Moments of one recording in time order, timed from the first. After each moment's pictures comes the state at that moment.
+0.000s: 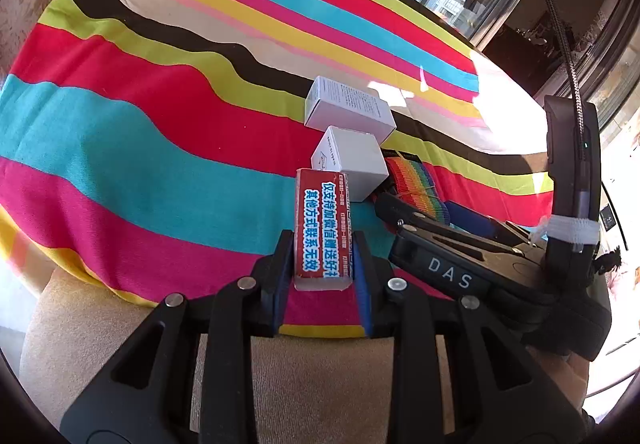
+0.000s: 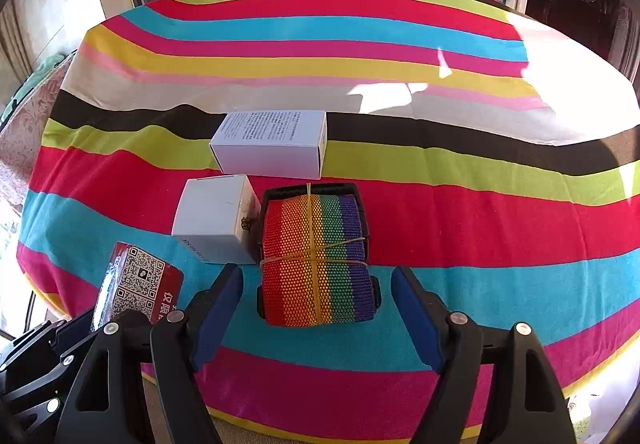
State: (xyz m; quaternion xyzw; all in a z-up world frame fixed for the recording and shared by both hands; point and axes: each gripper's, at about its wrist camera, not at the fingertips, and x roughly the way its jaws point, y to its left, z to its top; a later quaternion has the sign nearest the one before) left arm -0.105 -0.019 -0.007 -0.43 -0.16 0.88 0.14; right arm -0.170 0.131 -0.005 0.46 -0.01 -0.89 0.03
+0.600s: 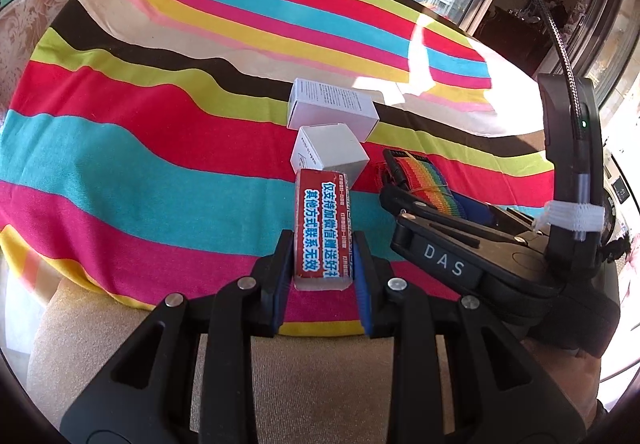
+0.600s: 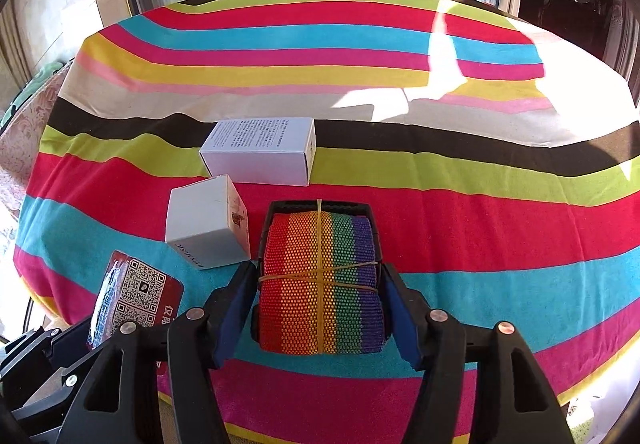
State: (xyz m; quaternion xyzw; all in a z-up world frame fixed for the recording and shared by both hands) left arm -0.096 0.007 0.002 -0.42 -0.10 0.89 0.14; right arm -0.161 0.143 -0.003 0.44 -0.02 -0.90 0.03
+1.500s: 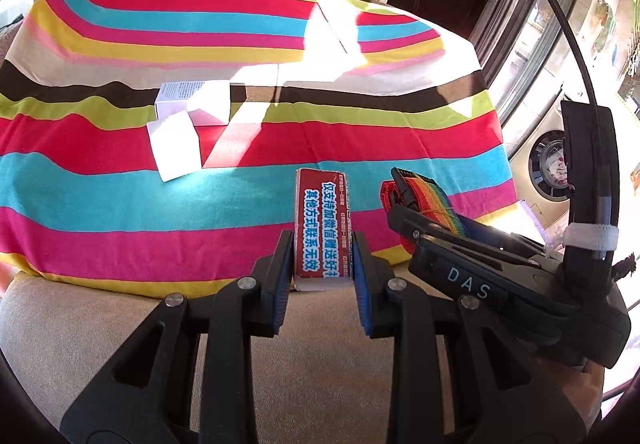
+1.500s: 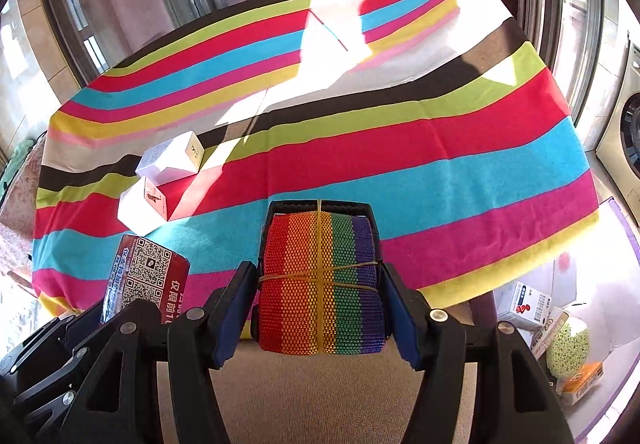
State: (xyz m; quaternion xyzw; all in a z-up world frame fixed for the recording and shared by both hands) left arm -0.049 0.104 0.026 -0.42 -0.05 0.88 0.23; right arm -0.065 0.256 0.016 0.43 -0.13 -0.89 -0.06
